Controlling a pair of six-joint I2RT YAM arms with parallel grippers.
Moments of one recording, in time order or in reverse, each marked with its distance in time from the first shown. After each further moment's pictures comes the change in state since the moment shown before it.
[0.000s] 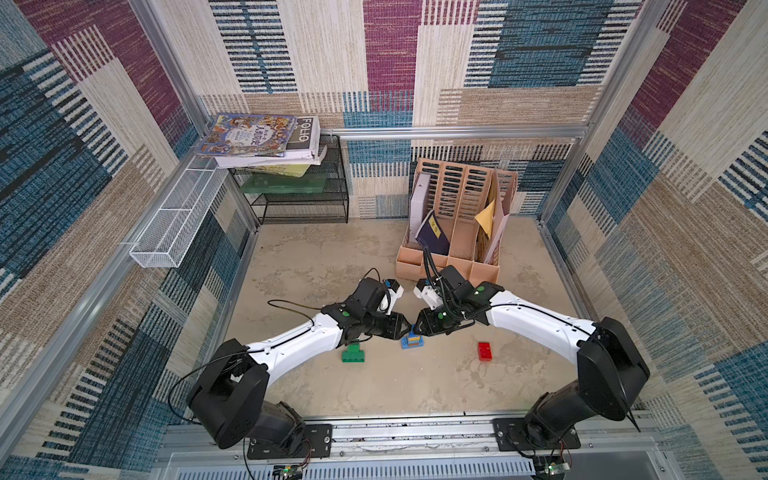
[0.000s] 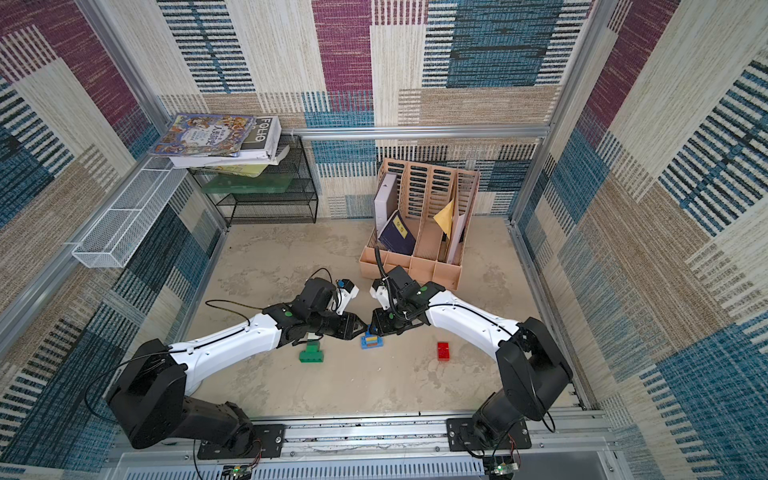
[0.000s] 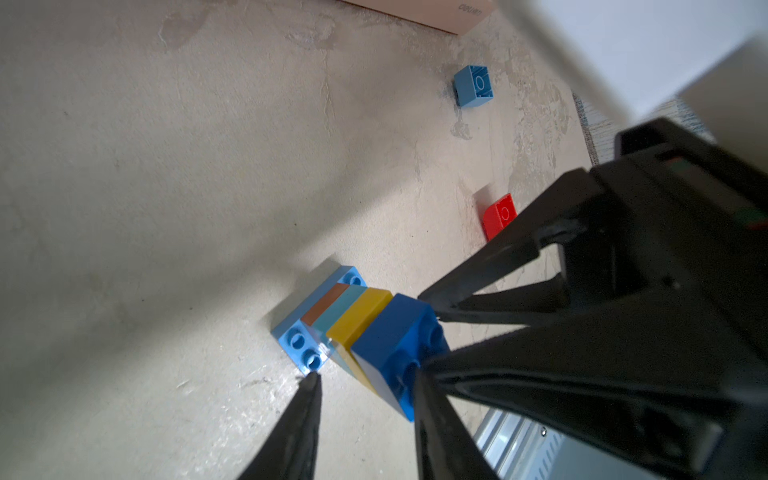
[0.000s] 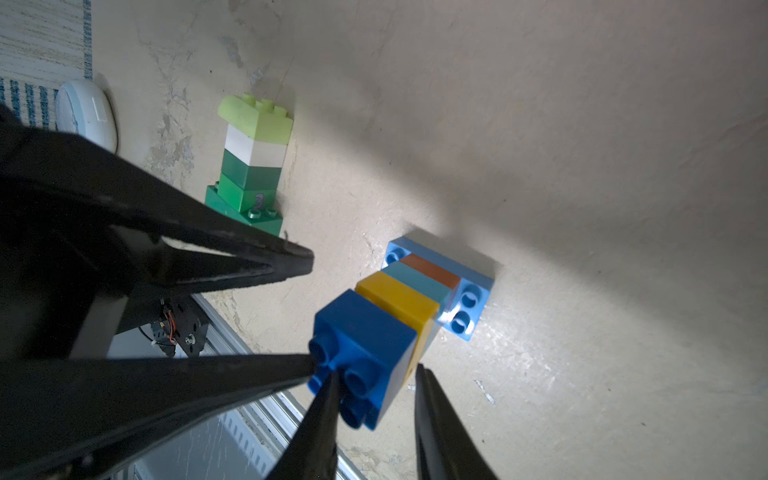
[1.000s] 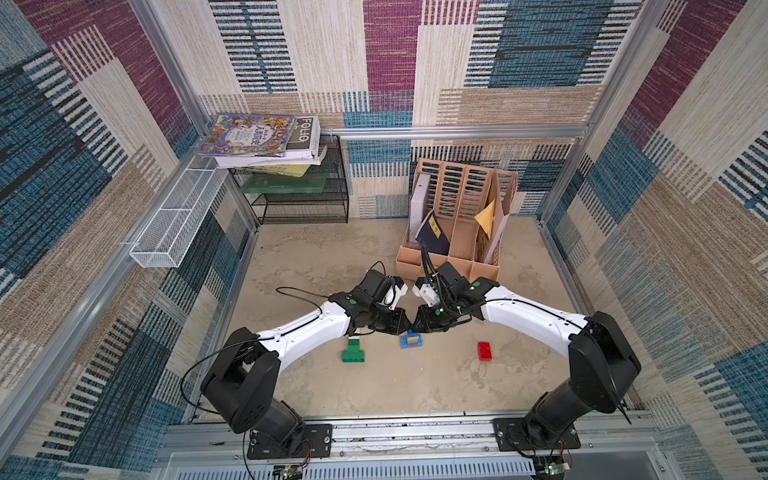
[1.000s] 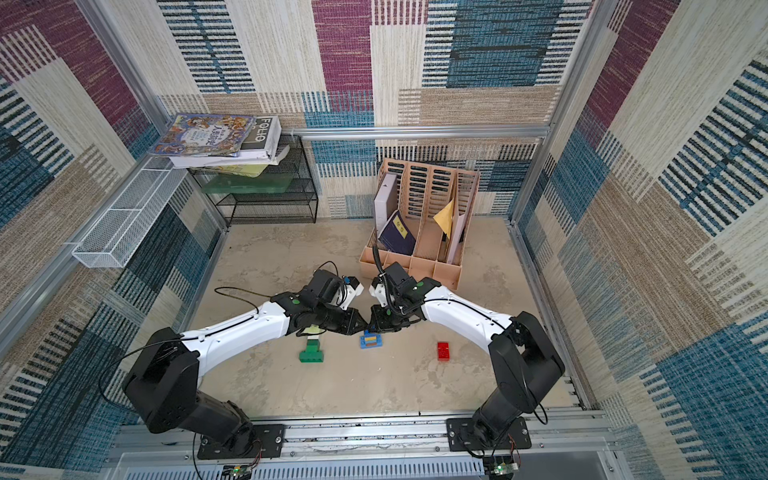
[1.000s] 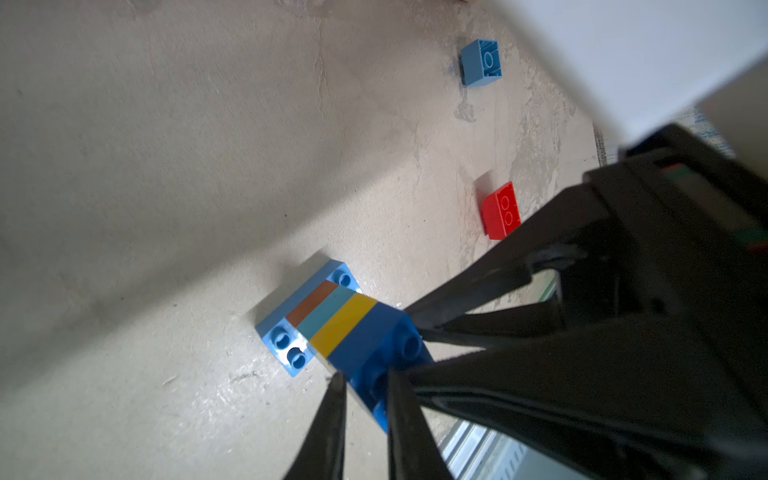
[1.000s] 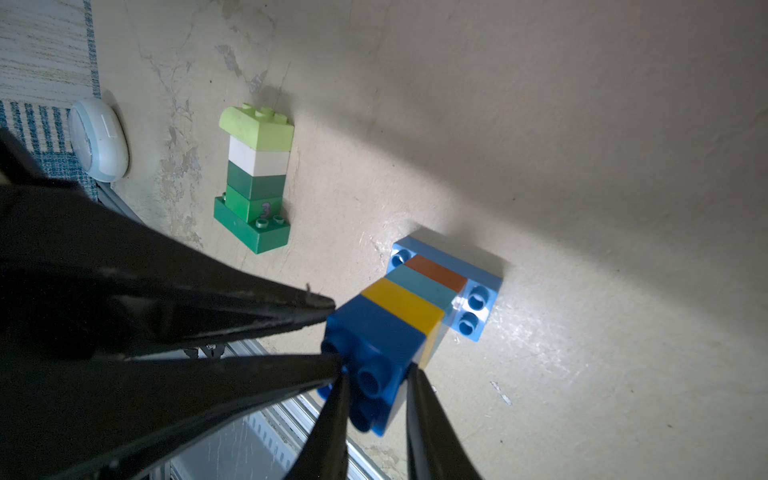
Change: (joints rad) left arm 0.005 0.102 0.110 -0.138 0.043 0.016; right arm -0.003 0.072 0.035 -0.030 -0.034 0.050
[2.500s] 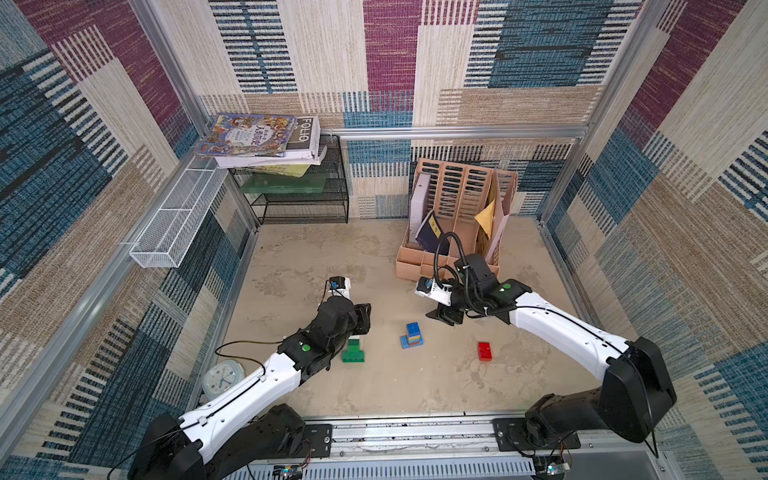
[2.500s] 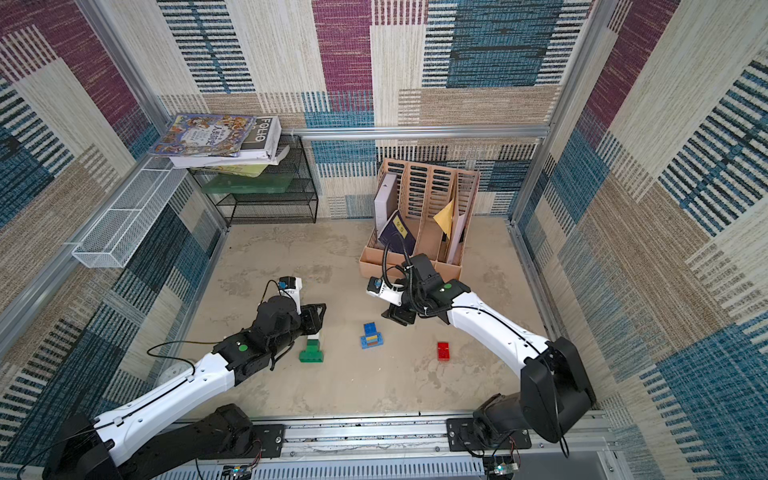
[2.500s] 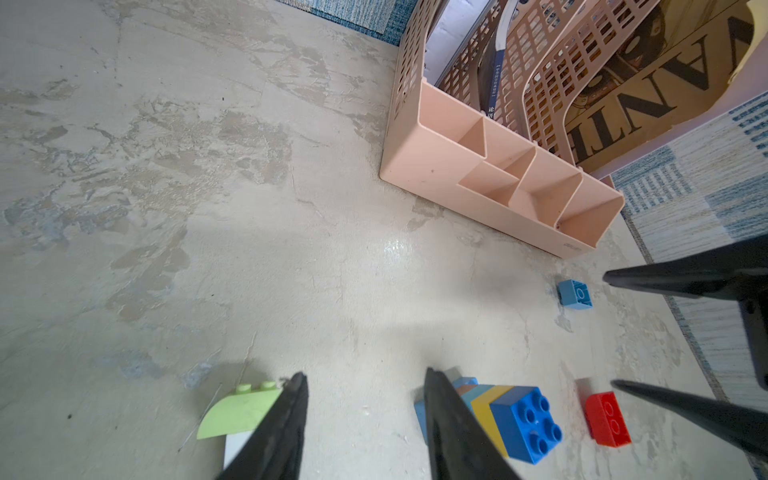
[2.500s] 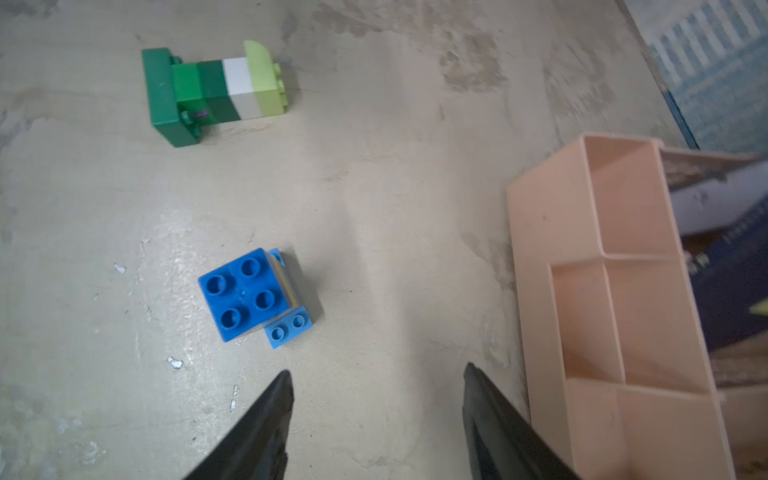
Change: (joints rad) left arm 0.037 -0.550 -0.373 0.248 -0.617 -0.168; right arm -0.146 -0.259 -0.104 0.164 0.140 -0.978
